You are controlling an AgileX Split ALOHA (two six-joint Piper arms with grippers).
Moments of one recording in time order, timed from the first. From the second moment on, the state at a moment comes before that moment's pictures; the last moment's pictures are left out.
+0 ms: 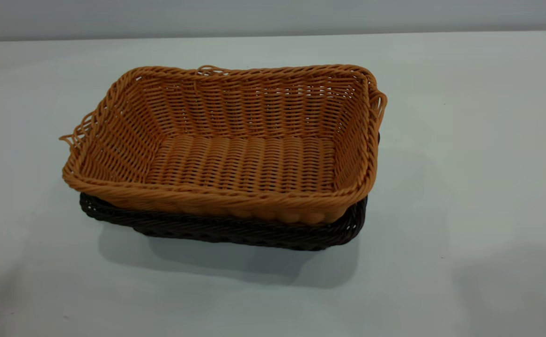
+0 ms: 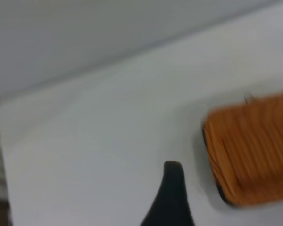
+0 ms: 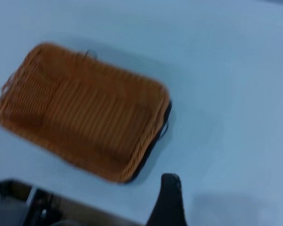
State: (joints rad) left arm 0.03 1.01 -1.45 -0.21 1.16 0.38; right arm 0.30 1.03 -1.33 0.20 1.26 -0.04
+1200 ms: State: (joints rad) left arm 0.03 0.01 -0.52 -0.28 1.16 0.31; right arm 0.30 -0.01 -0.47 0.25 1.16 -0.20
